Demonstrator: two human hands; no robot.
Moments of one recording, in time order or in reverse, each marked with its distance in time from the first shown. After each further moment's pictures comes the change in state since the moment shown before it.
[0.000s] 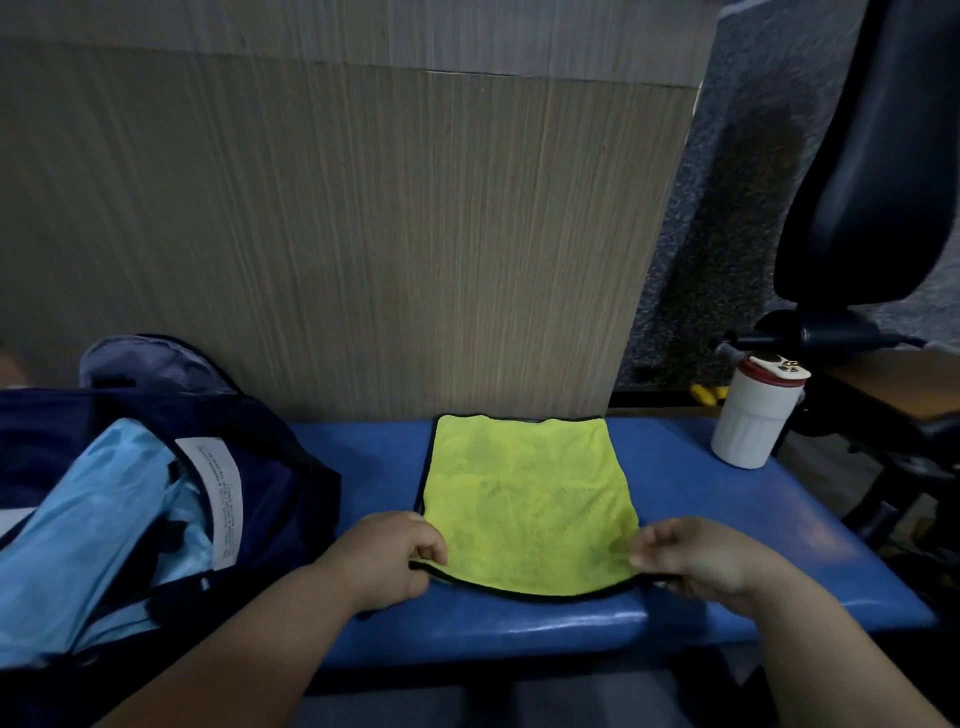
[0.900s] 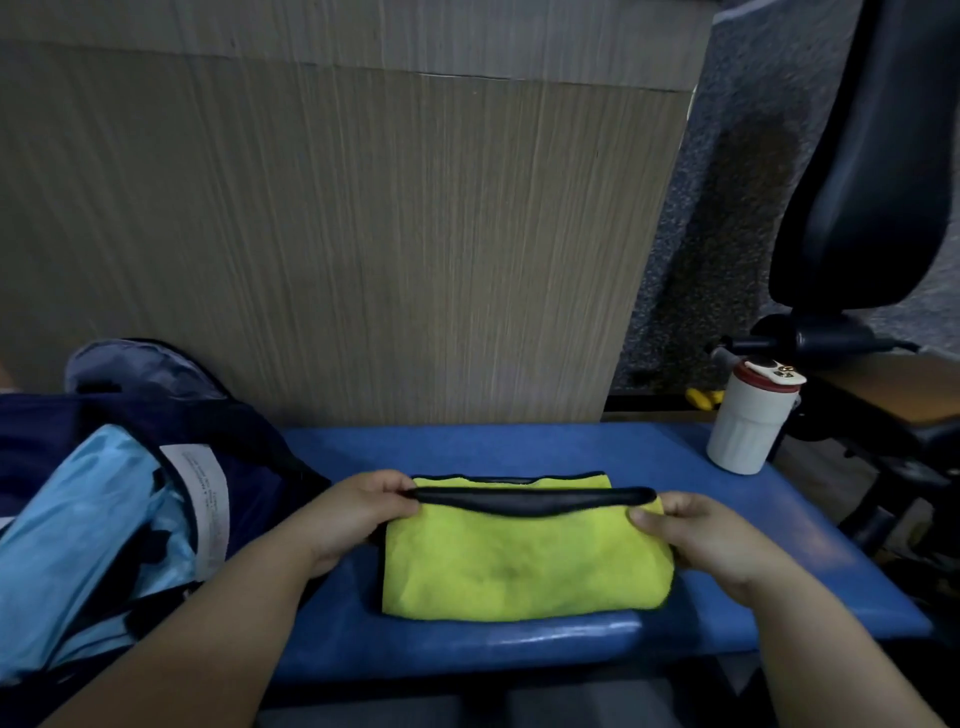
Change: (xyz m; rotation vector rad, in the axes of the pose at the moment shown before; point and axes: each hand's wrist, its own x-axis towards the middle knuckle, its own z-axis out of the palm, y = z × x) left_hand 0.002 0.012 -0.047 -1.019 0.020 -0.258; right_hand -0.004 -0.016 -0.006 0.118 0.130 -0.266
